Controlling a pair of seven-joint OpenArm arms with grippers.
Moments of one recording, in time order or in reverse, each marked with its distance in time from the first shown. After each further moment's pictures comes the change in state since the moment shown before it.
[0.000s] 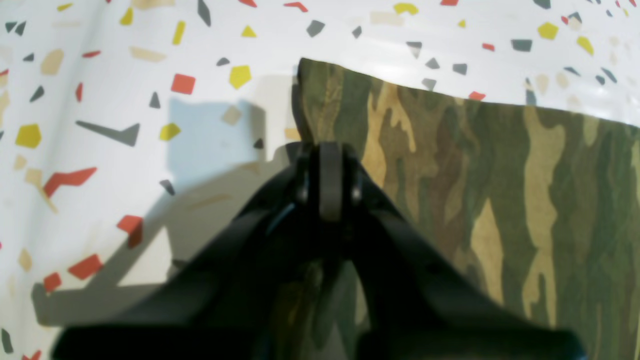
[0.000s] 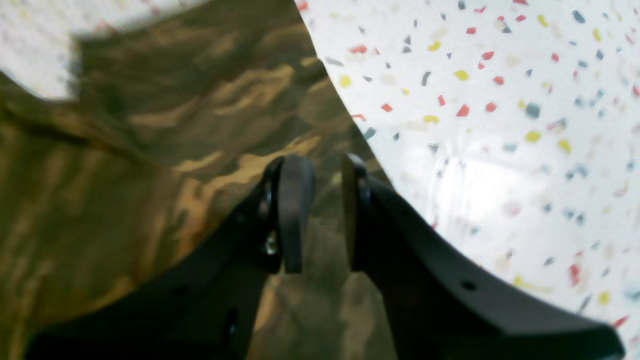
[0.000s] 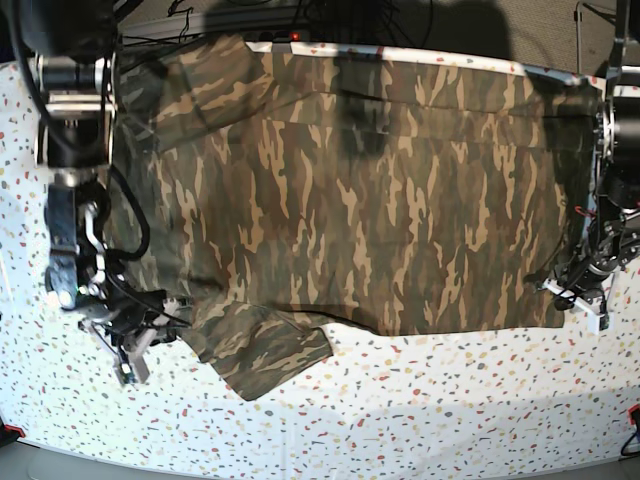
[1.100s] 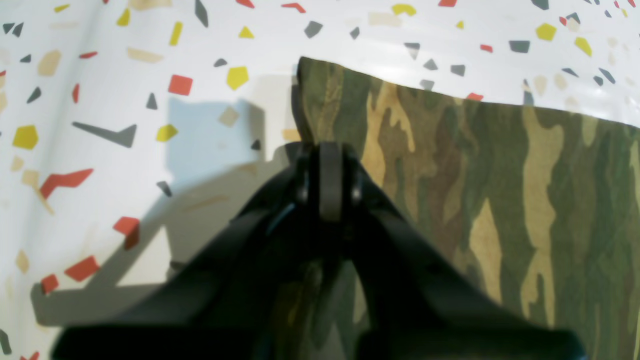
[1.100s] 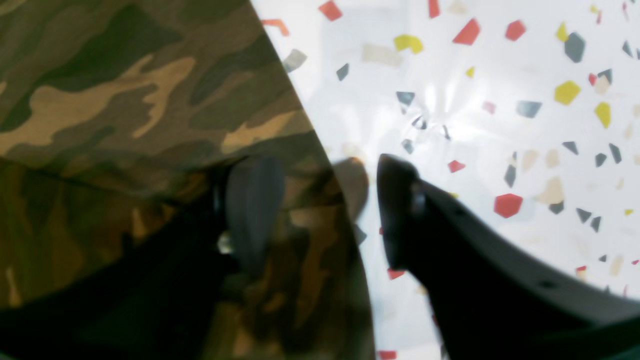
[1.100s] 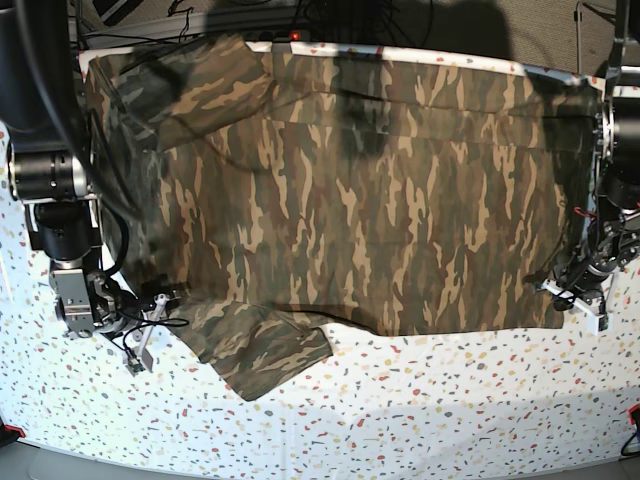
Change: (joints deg) left arm 0.0 0.0 0.0 0.0 0.1 0.0 0.2; right arm 19.6 0.3 -11.6 -47.4 -12.0 1.9 11.7
